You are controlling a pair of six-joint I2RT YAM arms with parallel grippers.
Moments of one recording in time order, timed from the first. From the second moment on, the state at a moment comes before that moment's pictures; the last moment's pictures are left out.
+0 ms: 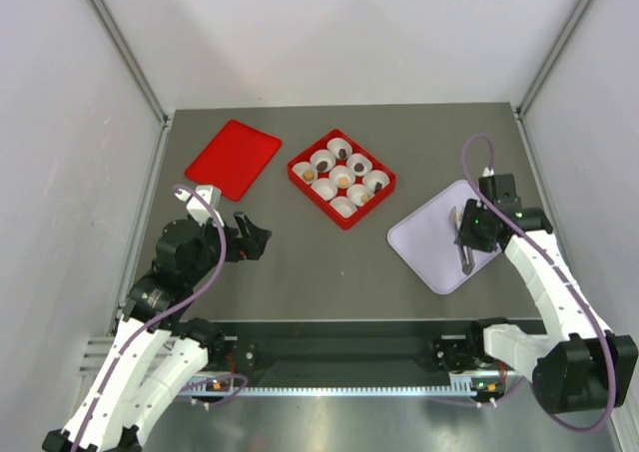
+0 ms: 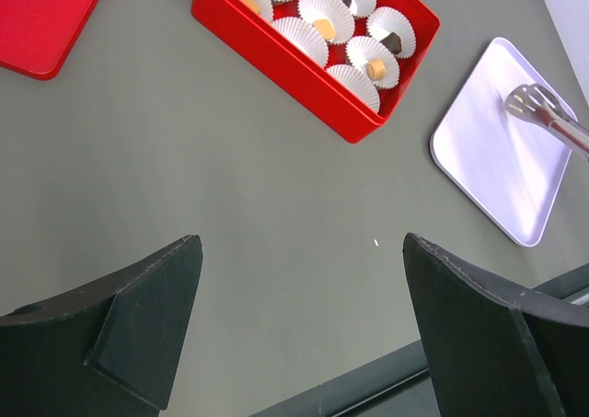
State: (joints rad) left arm -0.38 0.54 0.73 -0.55 0.07 -0.42; right arm 0.10 1.05 0.88 -0.88 0.07 0.39
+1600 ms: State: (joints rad) left arm -0.38 0.54 0.73 -0.55 0.04 -0.42; right arm 0.73 1.77 1.51 -0.62 0.13 0.44
